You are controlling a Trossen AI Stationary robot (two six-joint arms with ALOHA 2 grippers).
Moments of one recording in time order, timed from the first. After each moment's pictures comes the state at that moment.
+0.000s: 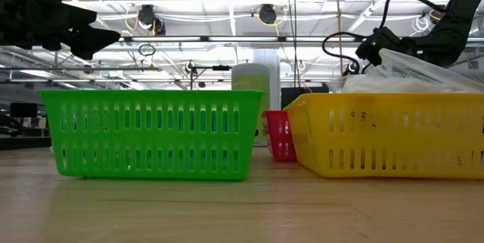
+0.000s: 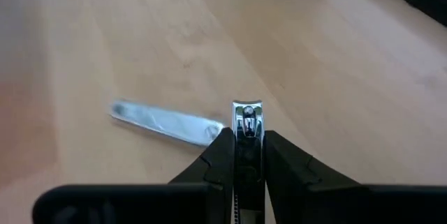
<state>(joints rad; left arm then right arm) -0.14 0.04 0.02 0.08 -0.14 0.05 -0.61 1.34 0.25 0.45 -0.14 -0.06</state>
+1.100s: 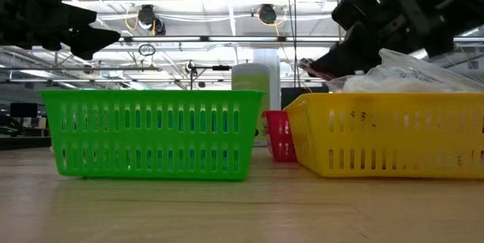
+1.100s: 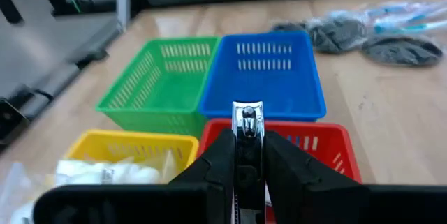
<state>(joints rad) -0.14 0.04 0.02 0.08 -0.14 0.05 0.06 1.33 0.37 0.66 -0.13 0.11</state>
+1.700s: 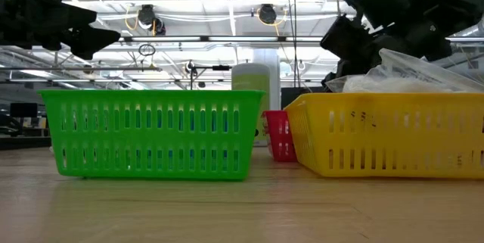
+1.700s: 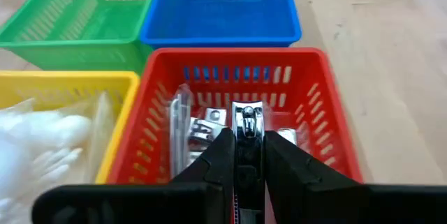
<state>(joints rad) -0.14 0.04 0.02 0.08 -0.14 0.05 0.09 1.46 0.44 0.47 0.03 0.09</state>
